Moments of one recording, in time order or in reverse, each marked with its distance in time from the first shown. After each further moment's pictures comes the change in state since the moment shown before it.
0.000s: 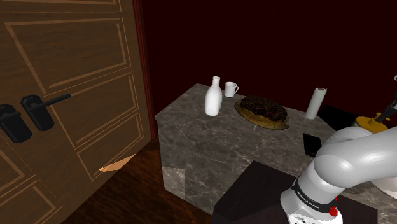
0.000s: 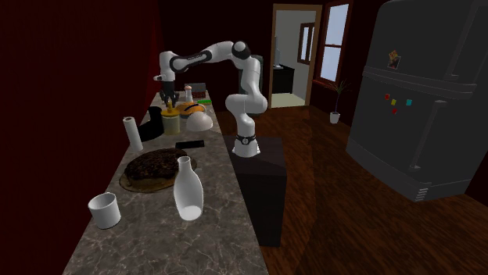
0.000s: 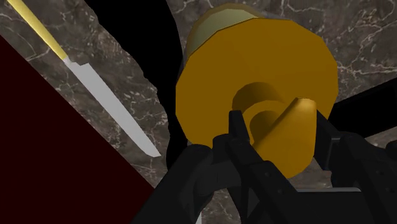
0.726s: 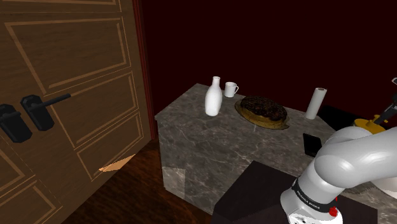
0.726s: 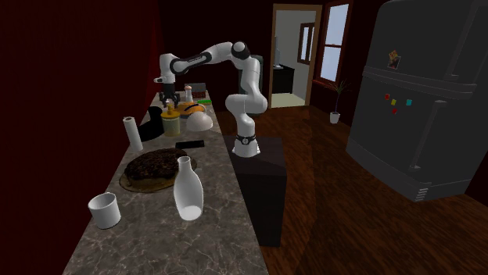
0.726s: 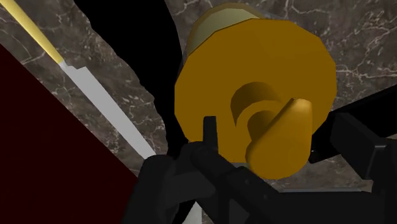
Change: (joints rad) arm 0.013 -0.004 -0.027 -0.016 -0.014 0.028 0.004
